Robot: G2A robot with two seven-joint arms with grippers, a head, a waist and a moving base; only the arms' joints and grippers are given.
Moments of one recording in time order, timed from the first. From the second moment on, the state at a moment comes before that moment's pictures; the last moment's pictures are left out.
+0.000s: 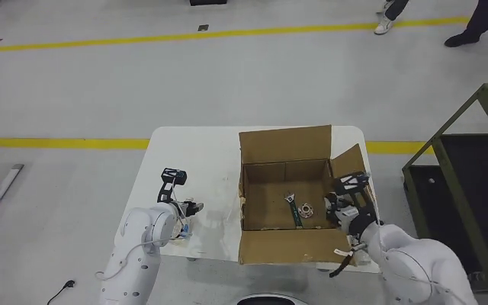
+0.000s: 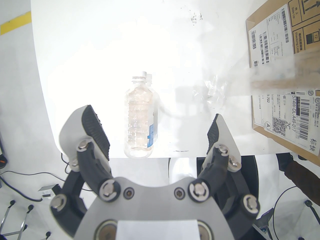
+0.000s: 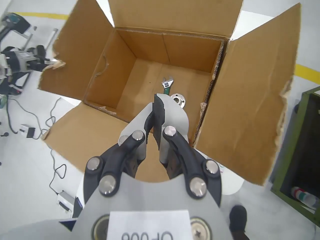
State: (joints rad) left arm 1.22 -1.37 -1.41 -1.63 1.35 -0.04 -1.07; right arm -1.52 -1.20 1.49 -2.23 -1.11 0.06 1.07
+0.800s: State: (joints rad) left arm 1.22 -1.37 -1.41 -1.63 1.35 -0.04 -1.07; right arm -1.19 -1.23 1.23 -1.84 -1.30 0.08 1.05
